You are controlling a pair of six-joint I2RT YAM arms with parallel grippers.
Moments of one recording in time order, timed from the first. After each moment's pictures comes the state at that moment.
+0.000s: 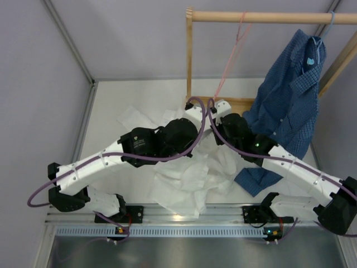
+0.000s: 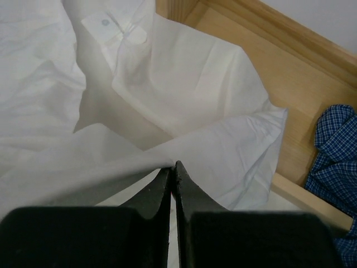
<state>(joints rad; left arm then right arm) -1.24 1.37 1.64 -0.95 -0.48 -0.41 0.79 1.13 0.96 -0.37 0.29 0.10</state>
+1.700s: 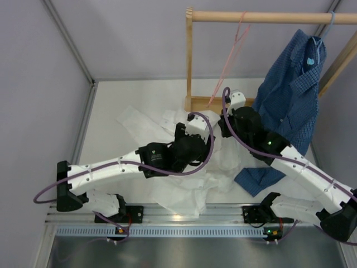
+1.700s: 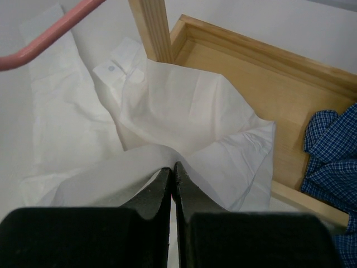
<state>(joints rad) -1.28 1.34 1.32 -0.58 -0.67 -0.45 0.73 1.06 1.03 -0.39 0.27 0.19</state>
